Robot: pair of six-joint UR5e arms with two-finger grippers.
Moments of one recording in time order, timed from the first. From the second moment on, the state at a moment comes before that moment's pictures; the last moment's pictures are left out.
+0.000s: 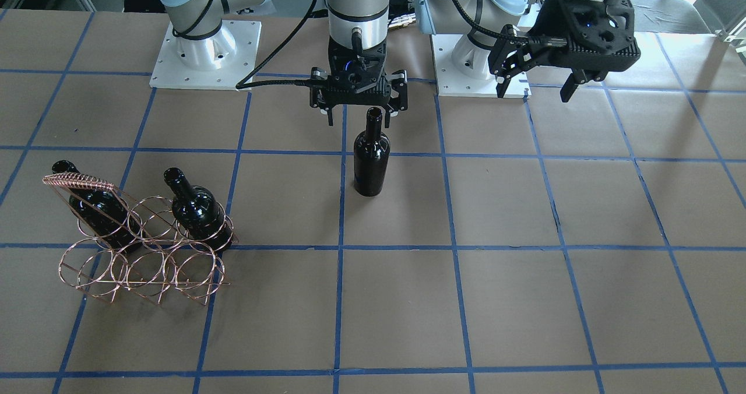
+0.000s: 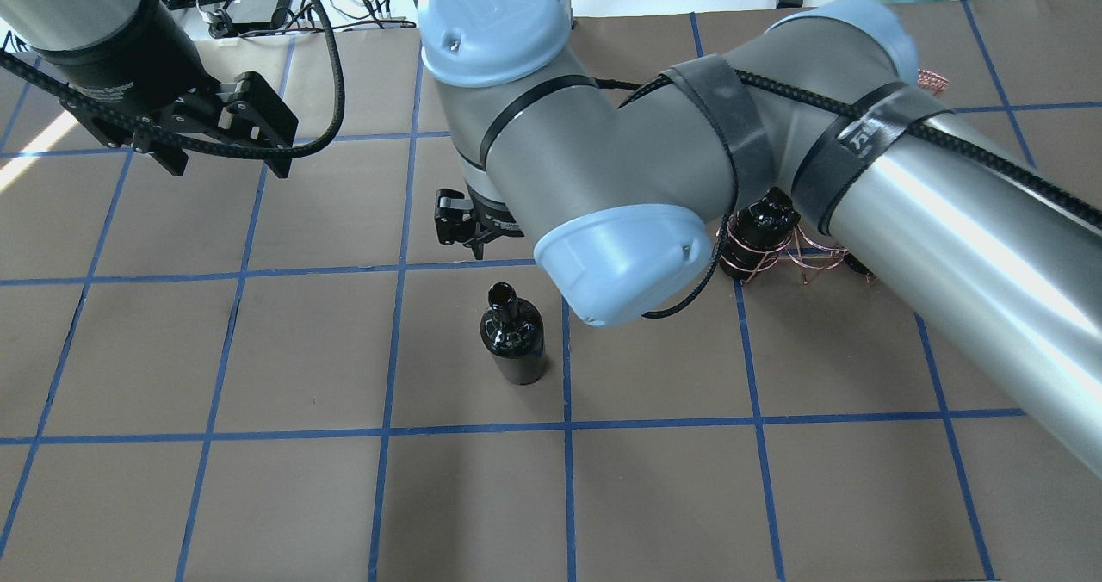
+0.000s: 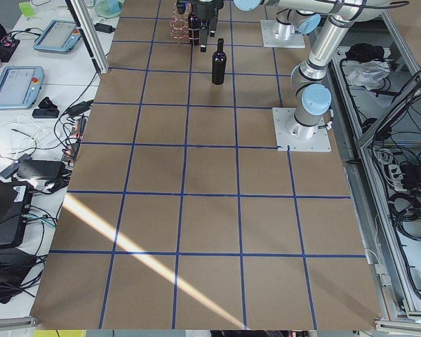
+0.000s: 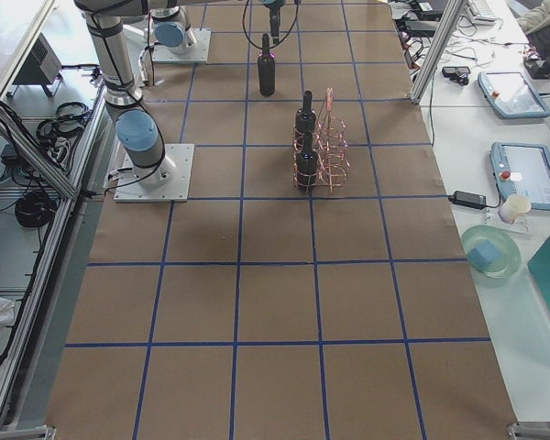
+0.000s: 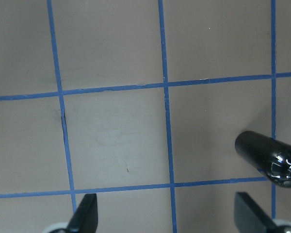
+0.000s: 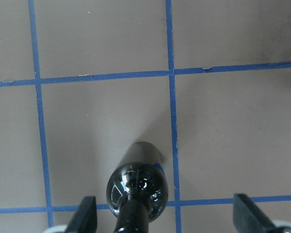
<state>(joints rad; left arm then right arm) -1.52 -1.49 -1.52 -1.67 1.59 0.11 2.10 -1.40 1.57 -1.83 -1.57 0.58</state>
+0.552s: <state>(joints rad) -1.52 -1.49 -1.52 -1.67 1.59 0.11 2.16 -1.35 1.59 -1.83 -1.58 0.66</state>
